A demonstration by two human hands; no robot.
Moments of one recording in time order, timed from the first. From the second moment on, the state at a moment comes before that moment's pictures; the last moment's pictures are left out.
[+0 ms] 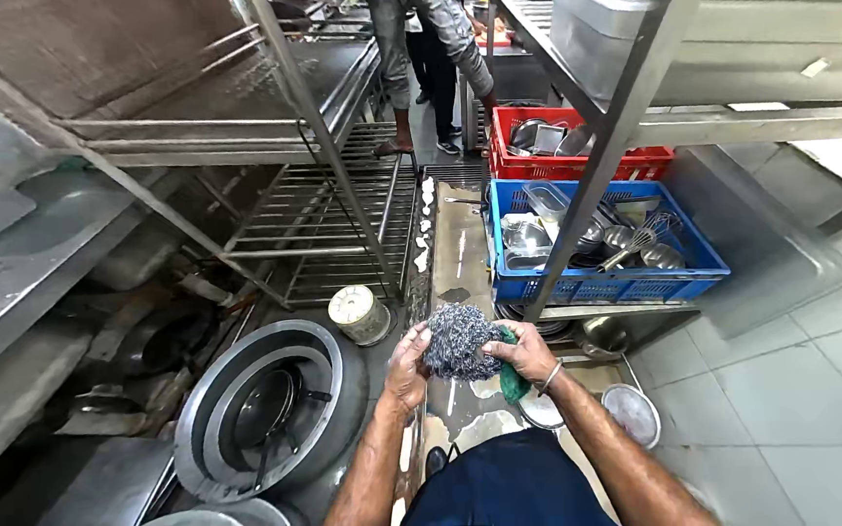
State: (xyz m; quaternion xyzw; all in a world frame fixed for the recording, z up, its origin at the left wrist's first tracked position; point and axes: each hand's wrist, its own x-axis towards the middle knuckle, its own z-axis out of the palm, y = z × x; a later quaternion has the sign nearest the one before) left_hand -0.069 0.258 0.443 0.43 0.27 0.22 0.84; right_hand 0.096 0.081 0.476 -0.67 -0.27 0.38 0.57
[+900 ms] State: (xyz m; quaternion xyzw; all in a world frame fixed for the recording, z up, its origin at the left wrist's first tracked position) left_hand -0.077 0.384 0.460 0.38 0.32 0.18 0.85; right_hand 0.091 0.145 0.486 -0.84 -0.33 0.17 0.39
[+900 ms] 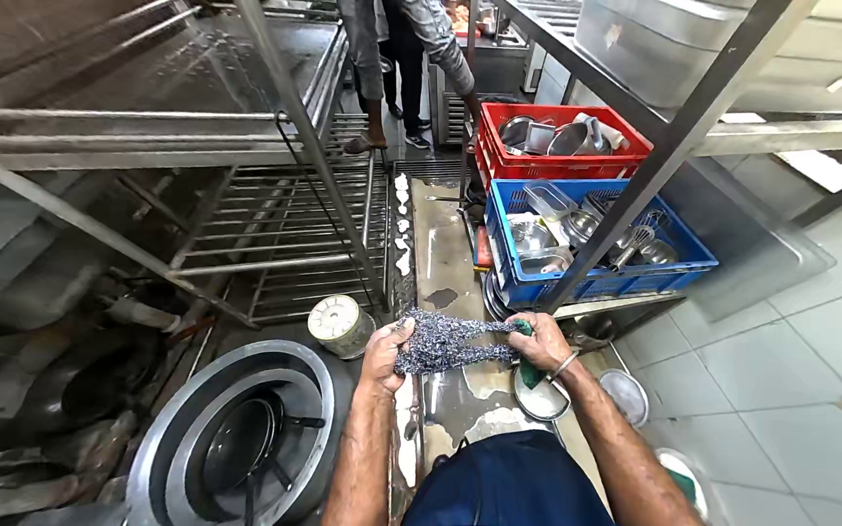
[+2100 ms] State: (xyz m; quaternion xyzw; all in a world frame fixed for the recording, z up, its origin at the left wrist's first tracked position) left_hand -0.094 0.387 0.449 0.28 0.24 0.23 0.90; right_hand 0.061 0.188 0.496 -0.54 -0.26 0.44 0.67
